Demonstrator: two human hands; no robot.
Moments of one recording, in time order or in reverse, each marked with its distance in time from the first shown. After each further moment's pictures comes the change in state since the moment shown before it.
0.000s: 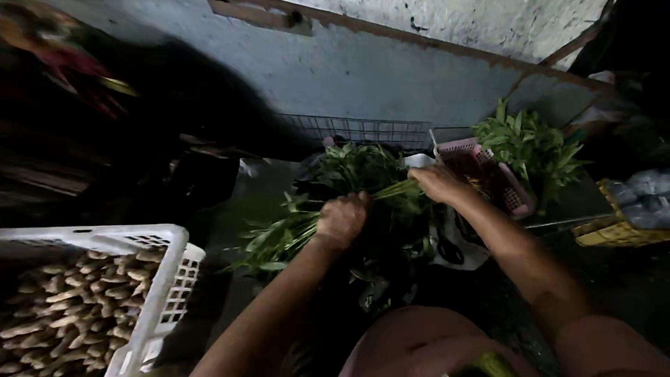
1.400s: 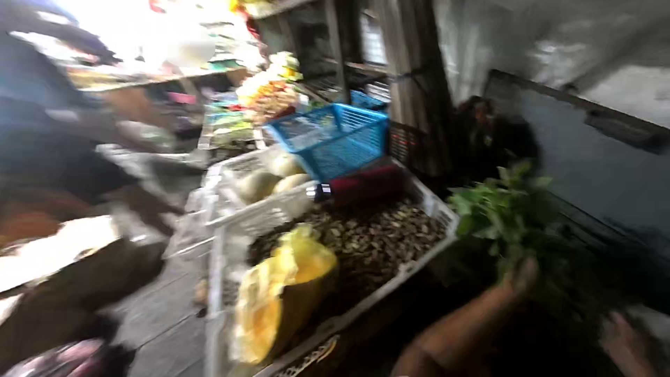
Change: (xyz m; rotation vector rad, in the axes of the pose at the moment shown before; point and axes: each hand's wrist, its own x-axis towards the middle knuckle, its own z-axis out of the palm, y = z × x) left_hand -0.018 -0.046 0.008 -1.714 0.895 -0.592; right_hand 0.050 -0.043 0.092 0.327 0.053 0.125
